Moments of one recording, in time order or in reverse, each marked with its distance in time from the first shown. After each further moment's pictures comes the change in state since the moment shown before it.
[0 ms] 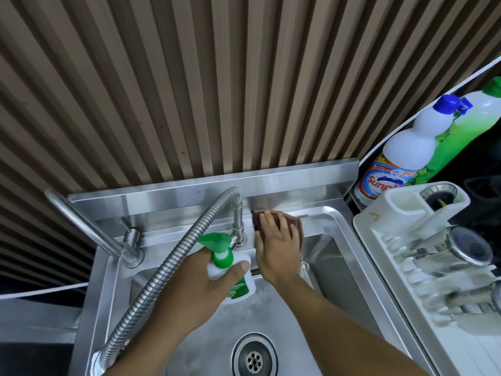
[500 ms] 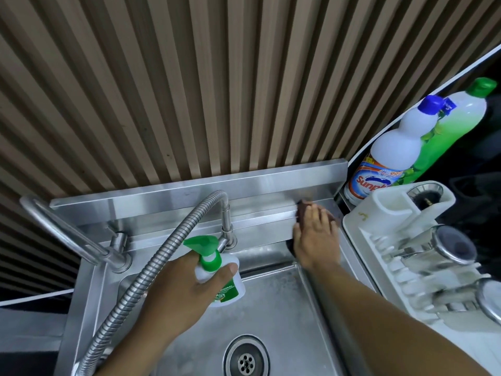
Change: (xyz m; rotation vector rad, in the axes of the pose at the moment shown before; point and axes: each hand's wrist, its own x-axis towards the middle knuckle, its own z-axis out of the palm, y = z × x) left_hand 0.005 -0.010 0.004 0.084 0.017 -0.043; right_hand 0.017 0.097 -0.033 -0.218 -0.079 0.215
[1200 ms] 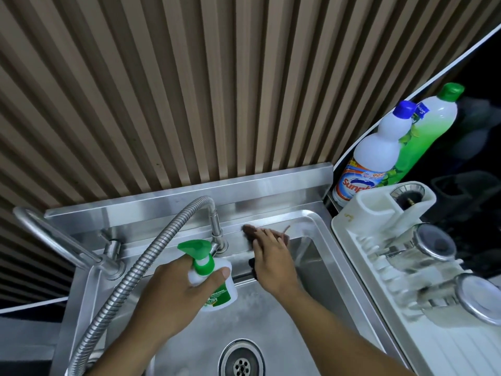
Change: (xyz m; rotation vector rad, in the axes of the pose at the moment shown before) left_hand -0.005 0.010 0.001 0.057 0.004 -0.019; right_hand -0.055 -0.065 -0.018 0.590 -0.040 -0.100
